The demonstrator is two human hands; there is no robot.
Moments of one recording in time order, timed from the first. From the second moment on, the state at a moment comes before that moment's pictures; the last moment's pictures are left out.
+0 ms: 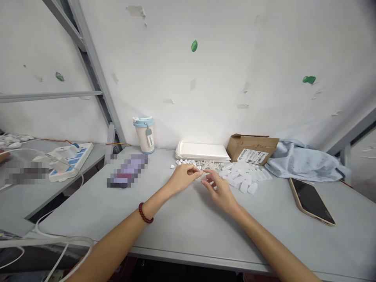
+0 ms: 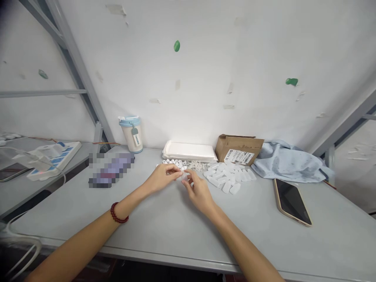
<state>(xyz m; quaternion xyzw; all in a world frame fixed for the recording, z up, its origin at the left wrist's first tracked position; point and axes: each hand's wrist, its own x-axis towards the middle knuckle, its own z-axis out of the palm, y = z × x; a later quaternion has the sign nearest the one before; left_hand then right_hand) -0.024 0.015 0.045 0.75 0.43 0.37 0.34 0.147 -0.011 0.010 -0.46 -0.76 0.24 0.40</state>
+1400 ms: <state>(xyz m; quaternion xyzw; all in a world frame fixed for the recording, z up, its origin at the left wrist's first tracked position) -0.026 0.010 0.031 0.86 0.38 0.33 0.08 0.143 -0.006 0.013 -0.44 -0.58 0.51 0.46</state>
